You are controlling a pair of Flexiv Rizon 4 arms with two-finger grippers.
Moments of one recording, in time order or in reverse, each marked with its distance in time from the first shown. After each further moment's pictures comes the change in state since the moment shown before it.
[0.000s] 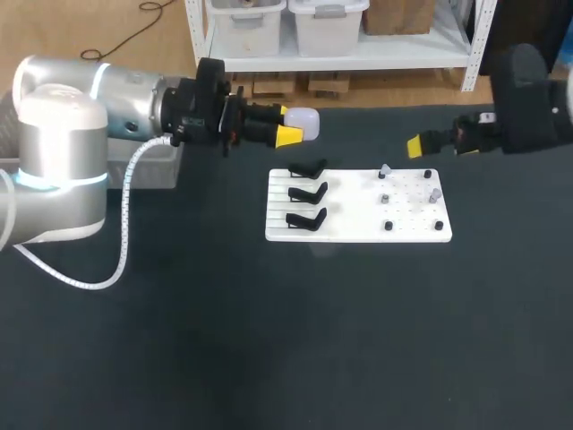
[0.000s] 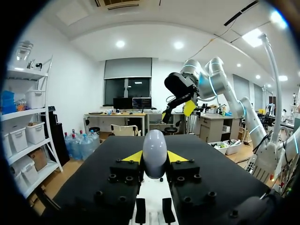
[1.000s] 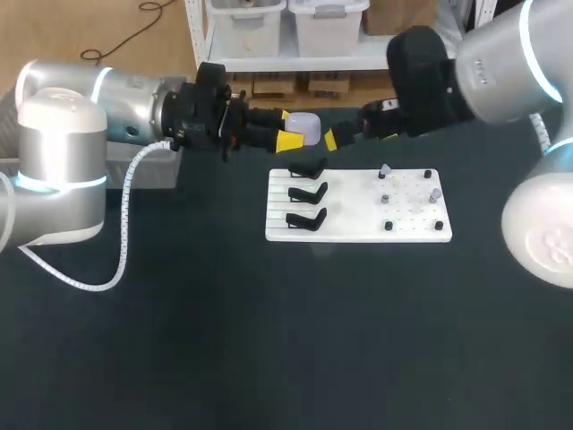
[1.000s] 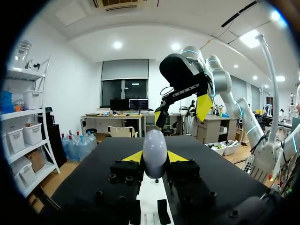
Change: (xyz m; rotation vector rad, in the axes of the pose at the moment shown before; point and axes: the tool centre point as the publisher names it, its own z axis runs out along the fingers) left arm 0.000 -0.010 0.002 0.029 -0.016 0.003; right arm -0.033 0.077 0.059 -0.014 0.058 -0.126
